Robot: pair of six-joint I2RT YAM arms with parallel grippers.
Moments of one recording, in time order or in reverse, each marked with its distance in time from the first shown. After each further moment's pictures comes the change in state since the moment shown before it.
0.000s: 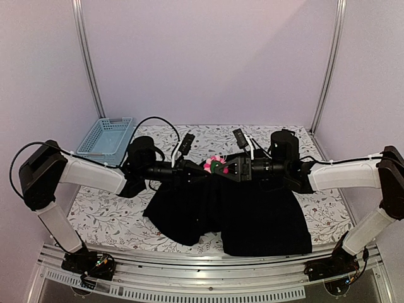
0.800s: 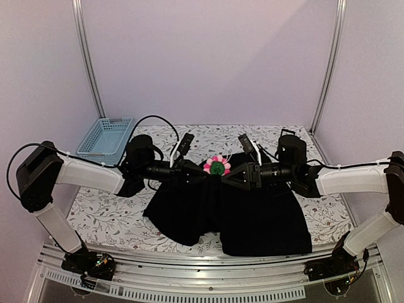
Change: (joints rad) left arm -0.002 -0.027 0.000 -0.022 0.038 0.027; right arm -0.018 -0.077 -0.084 -0.005 -0.119 -0.073
